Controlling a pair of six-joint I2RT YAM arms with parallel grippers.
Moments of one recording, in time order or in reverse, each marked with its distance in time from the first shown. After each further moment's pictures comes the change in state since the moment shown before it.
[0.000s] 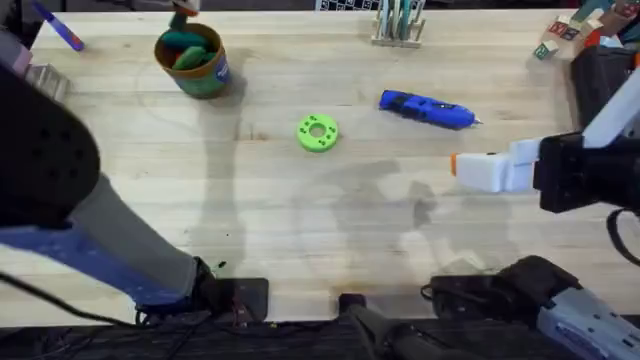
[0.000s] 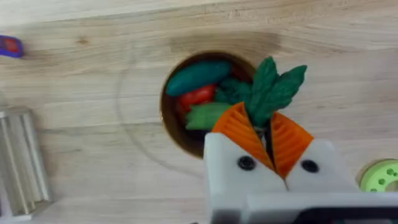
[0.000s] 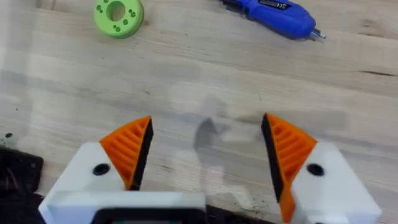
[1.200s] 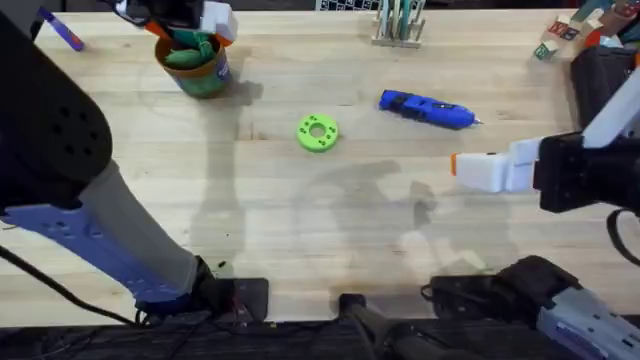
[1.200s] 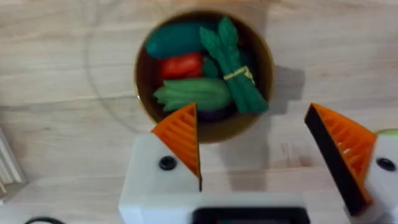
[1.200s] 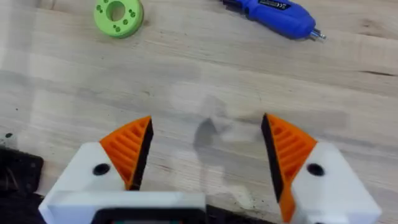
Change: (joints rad) left arm -0.003 0.076 0.017 -0.132 0.023 -0.013; right arm 0.000 0.000 0.000 0.000 0.000 0.000
